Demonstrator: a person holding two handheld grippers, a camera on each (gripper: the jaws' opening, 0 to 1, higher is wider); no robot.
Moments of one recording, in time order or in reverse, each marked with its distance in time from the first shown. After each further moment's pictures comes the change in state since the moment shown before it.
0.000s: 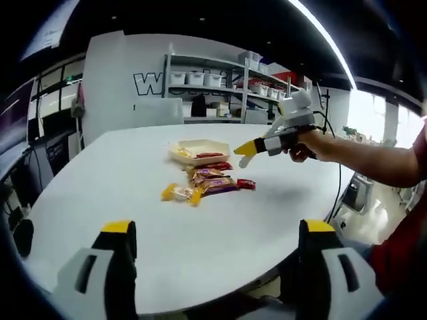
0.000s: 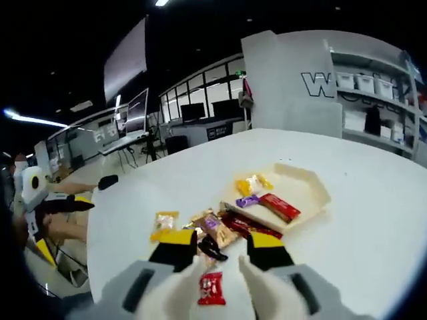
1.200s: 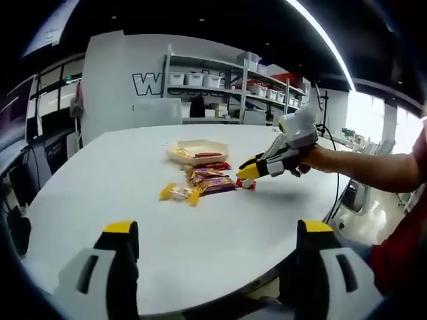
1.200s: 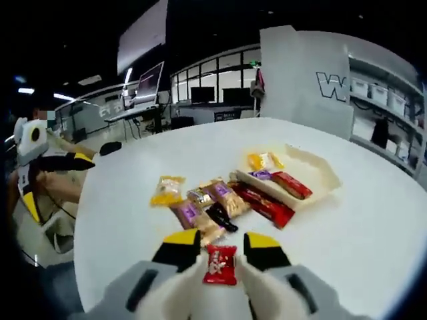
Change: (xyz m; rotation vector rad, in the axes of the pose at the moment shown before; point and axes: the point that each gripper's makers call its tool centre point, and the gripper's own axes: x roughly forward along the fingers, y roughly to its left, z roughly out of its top) left arm 0.003 -0.001 -0.003 -0.004 -0.006 -0.012; right arm 0.006 0.015 -0.042 -0.152 0.103 -0.016
